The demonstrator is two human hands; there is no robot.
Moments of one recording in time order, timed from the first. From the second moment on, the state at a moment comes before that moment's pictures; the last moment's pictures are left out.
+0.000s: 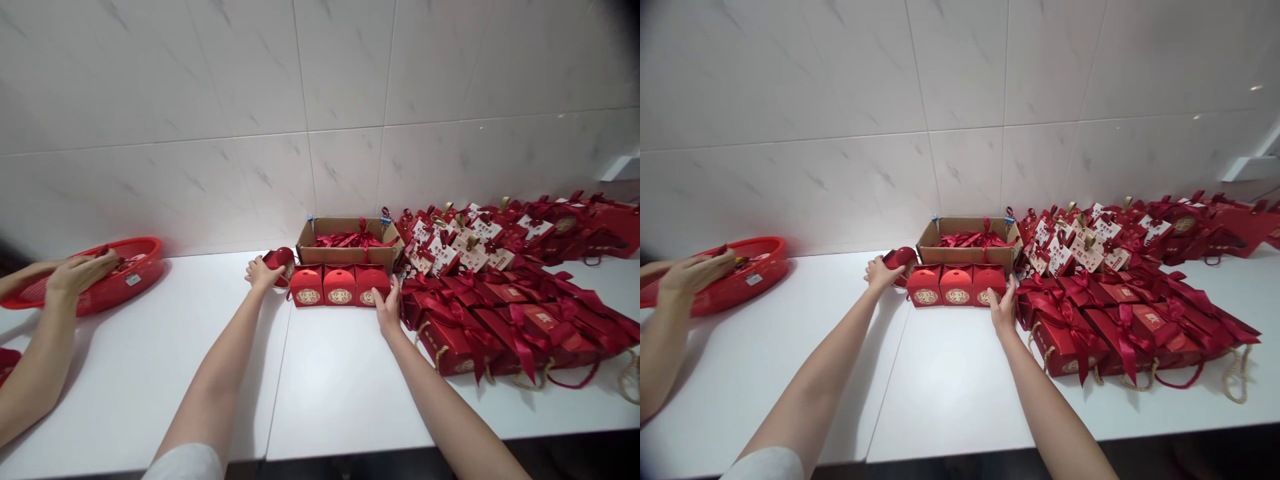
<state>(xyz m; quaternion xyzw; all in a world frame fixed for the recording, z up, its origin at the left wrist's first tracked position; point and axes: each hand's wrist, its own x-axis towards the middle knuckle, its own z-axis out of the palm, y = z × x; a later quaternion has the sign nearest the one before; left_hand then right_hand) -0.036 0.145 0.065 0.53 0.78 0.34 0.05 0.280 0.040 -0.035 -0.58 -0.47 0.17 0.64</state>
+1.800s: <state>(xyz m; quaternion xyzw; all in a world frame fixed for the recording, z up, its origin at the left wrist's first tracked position) -0.056 0.063 0.013 0.43 0.41 0.63 0.50 0.297 0.064 -0.061 -0.39 -0.41 0.45 0.69</state>
